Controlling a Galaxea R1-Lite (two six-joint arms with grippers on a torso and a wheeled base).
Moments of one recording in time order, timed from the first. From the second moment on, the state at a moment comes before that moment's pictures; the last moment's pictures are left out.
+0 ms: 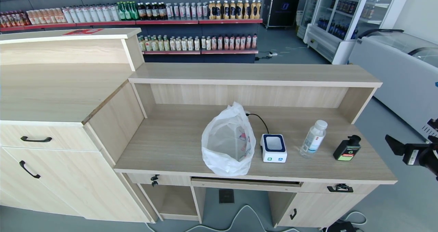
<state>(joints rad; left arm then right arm) 0.00 0.00 0.00 0.00 0.00 0.00 -0.41 1.76 -0.26 -1.41 0.15 -0.20</state>
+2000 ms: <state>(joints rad) 0.00 0.00 0.00 0.00 0.00 0.00 -0.16 2.41 -0.79 -1.45 0.12 -0.22</state>
